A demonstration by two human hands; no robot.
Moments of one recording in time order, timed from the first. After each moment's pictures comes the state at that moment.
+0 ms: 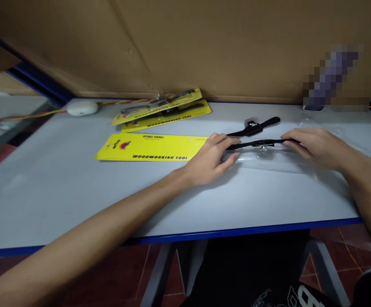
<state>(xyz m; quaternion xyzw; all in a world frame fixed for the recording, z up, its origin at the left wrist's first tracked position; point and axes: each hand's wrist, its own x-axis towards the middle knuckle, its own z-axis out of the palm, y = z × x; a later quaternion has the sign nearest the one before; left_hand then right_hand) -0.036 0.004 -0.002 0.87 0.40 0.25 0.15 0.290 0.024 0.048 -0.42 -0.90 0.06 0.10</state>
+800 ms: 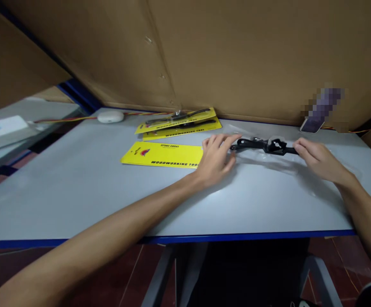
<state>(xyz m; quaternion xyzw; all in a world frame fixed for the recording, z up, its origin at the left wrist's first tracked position) -0.037 0.011 -0.007 0.81 0.45 0.39 0.00 0.284 0.020 0.061 -0.52 -0.83 0.09 0.18</state>
